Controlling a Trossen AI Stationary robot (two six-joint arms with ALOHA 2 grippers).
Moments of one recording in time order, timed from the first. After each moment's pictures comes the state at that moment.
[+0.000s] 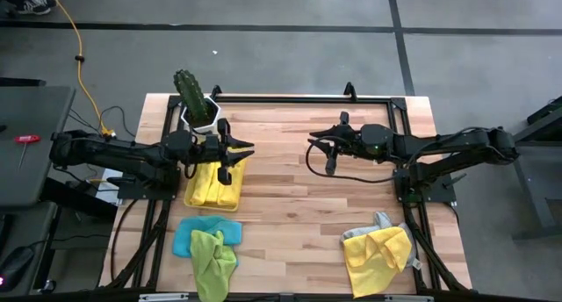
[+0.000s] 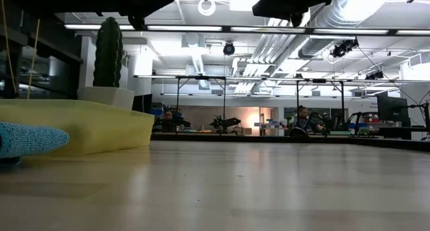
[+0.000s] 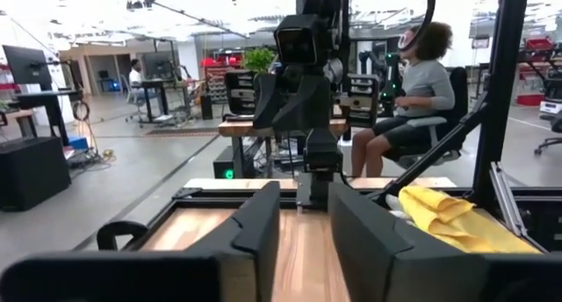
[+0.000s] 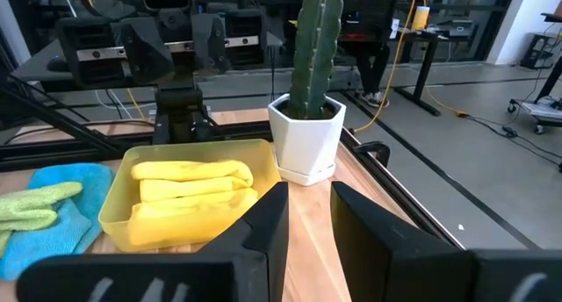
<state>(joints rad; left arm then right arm) 0.17 0.97 0.42 0.64 -0.04 0.06 -0.03 1.12 0.77 0.19 0.27 -0.02</state>
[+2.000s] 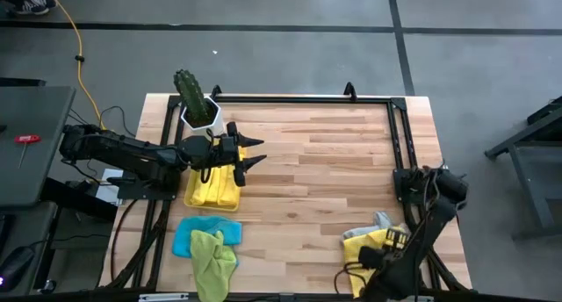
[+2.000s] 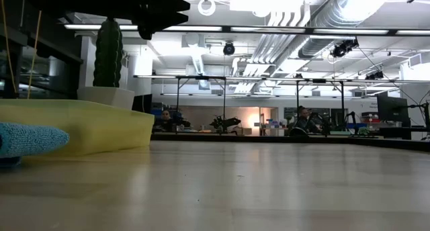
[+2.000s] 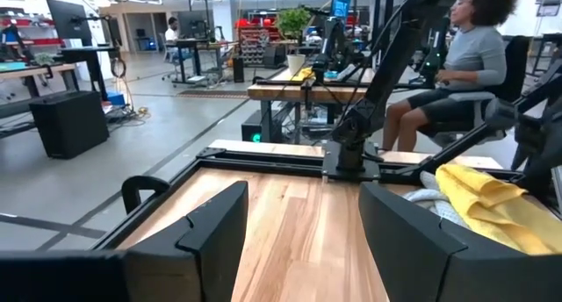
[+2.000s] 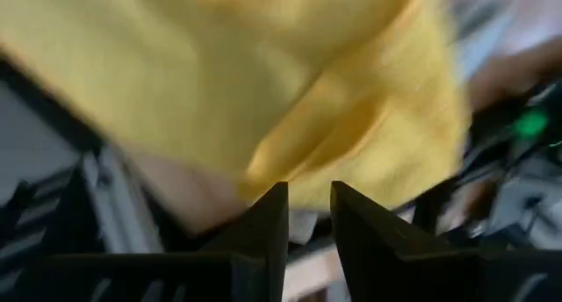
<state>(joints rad) 0.11 1.14 0.50 0.63 -0.22 0.02 0.97 1.97 1.60 -1.53 -0.21 1.26</state>
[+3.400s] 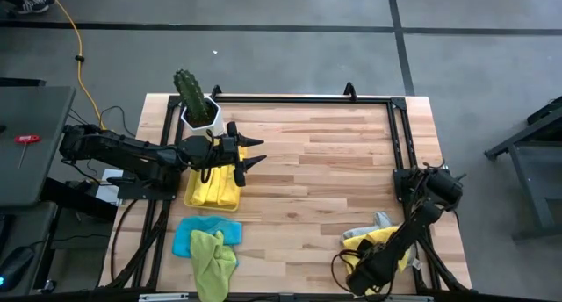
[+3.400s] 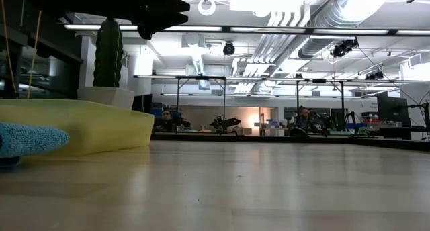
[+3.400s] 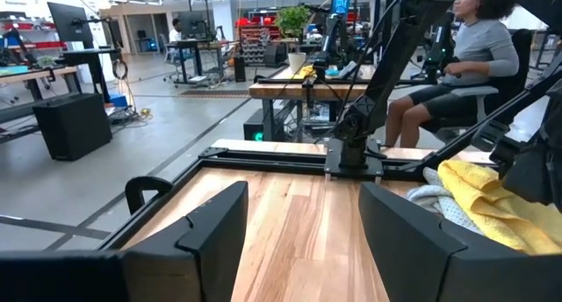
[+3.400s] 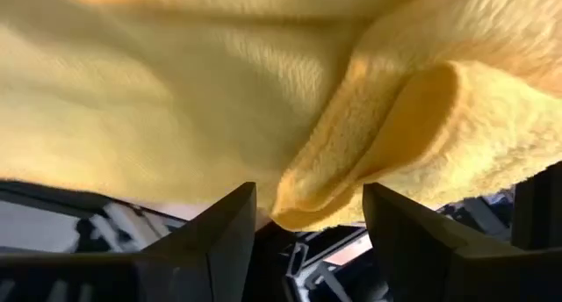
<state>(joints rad) 0.11 1.14 0.50 0.63 -0.22 0.04 0.88 1.99 1.38 -1.29 -0.47 1.47</state>
